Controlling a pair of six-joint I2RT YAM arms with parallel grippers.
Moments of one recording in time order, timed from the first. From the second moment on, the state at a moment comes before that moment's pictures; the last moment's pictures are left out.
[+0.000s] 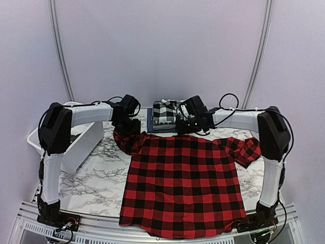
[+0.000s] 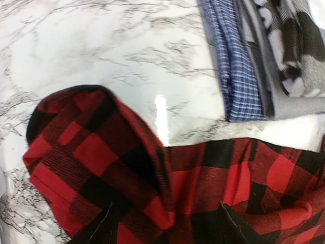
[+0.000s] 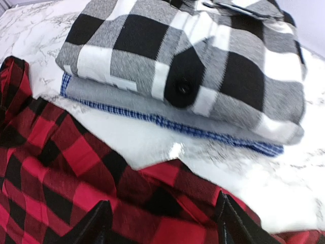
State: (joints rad) left arm -0.57 2.16 1.71 -0.59 -0.15 -0.49; right arm 0.60 1.96 1.46 -0.30 0.13 0.25
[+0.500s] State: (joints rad) left arm -0.70 2.26 1.90 -0.60 -0.03 -0.36; right arm 0.60 2.04 1.41 -0.29 0.03 0.16
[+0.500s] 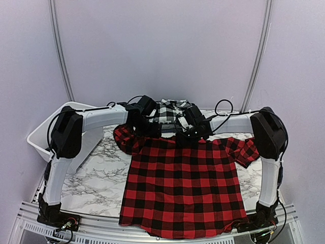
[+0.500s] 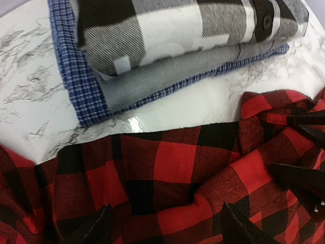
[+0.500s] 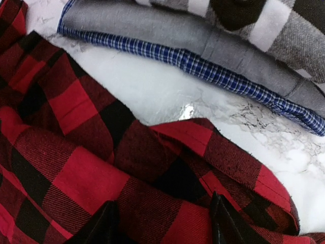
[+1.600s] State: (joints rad) left arm -0.87 1.93 1.24 -0.46 0.09 -0.47; right arm 0.86 1.66 0.81 -0.06 0.14 0.45
